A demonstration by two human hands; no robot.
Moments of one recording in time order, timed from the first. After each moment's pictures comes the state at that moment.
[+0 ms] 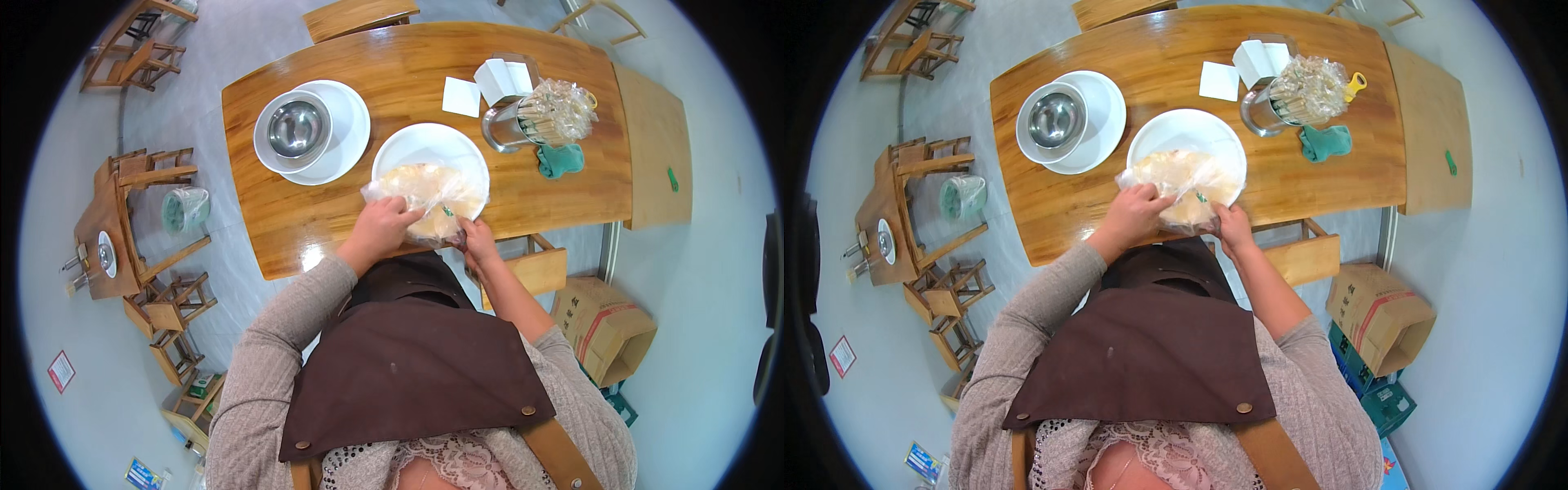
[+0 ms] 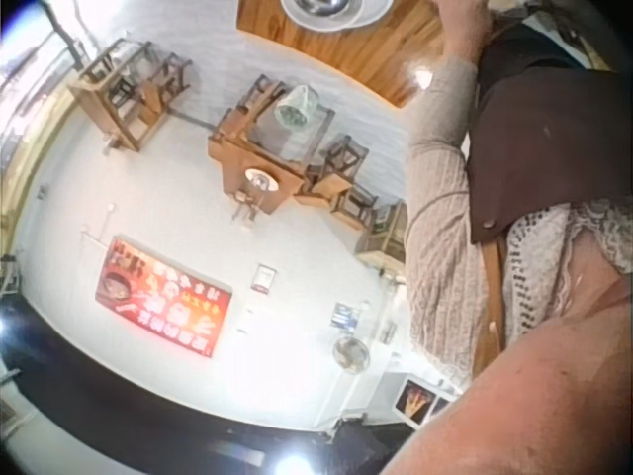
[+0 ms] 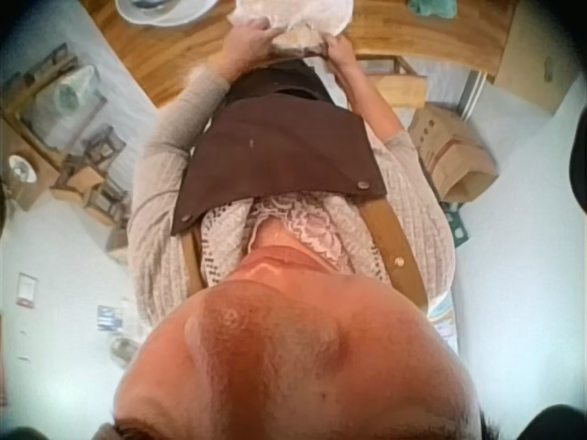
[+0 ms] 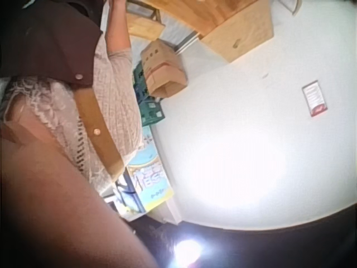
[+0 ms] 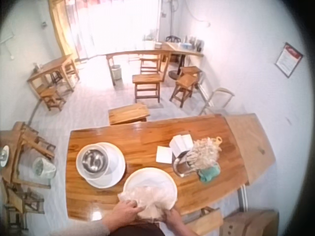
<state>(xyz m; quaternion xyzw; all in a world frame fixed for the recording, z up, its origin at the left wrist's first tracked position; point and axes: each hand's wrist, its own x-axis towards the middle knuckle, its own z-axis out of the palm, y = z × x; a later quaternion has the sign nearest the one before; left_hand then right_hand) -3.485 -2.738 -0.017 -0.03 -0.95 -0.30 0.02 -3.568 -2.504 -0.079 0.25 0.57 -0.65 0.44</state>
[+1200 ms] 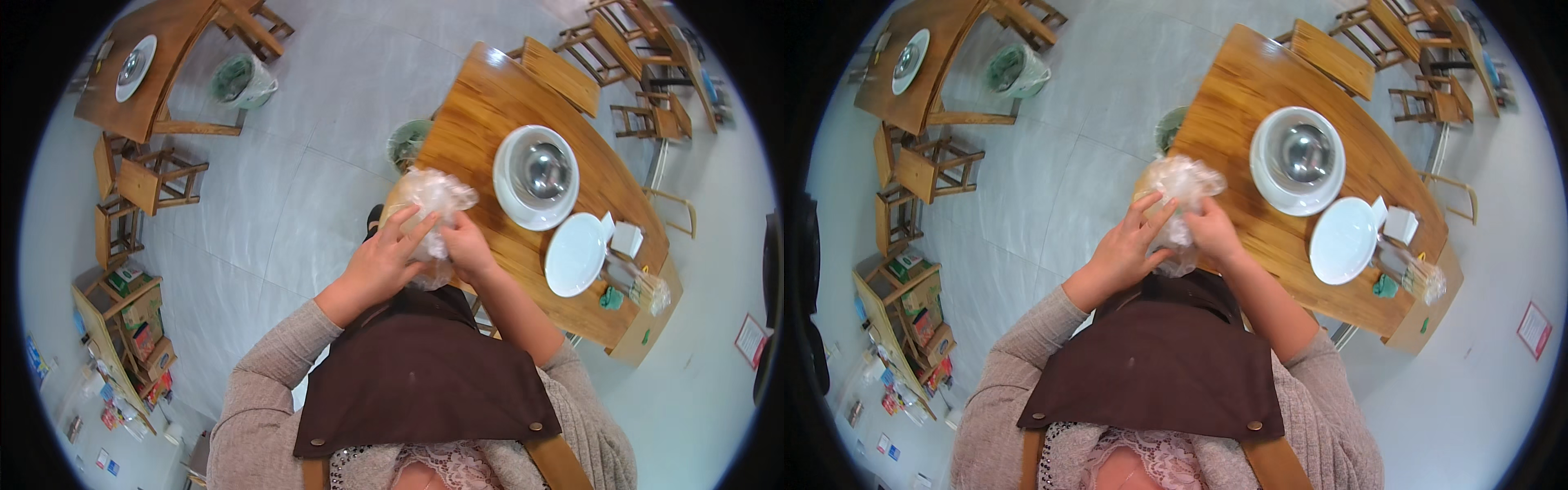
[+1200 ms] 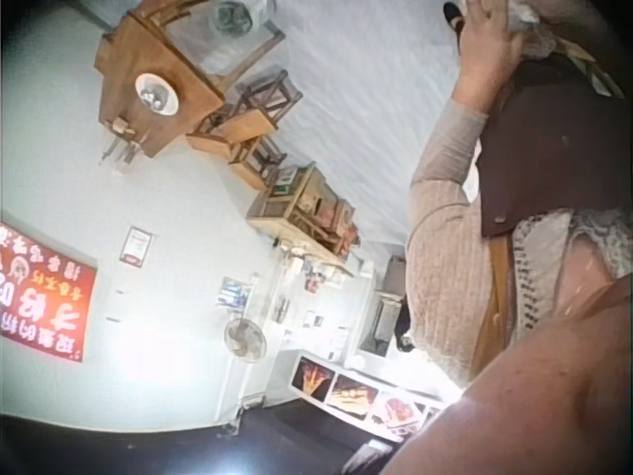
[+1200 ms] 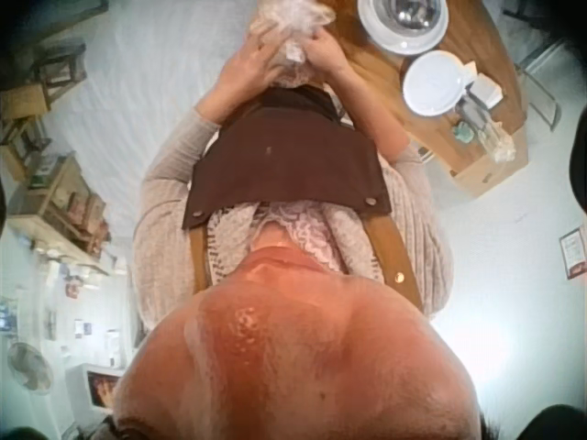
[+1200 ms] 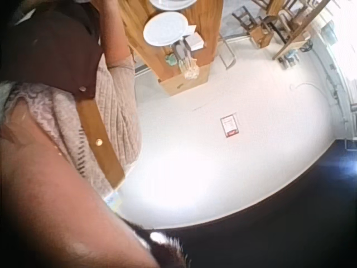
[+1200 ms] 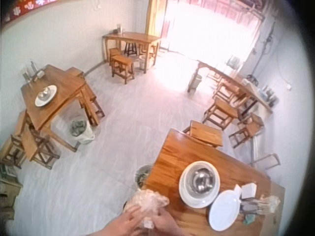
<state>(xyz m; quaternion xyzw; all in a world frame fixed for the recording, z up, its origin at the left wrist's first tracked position) -3.207 -2.975 0.044 0.30 -0.83 -0.47 0.08 -3.381 -2.898 -0.005 -0.01 0.64 -0.46 0.62</state>
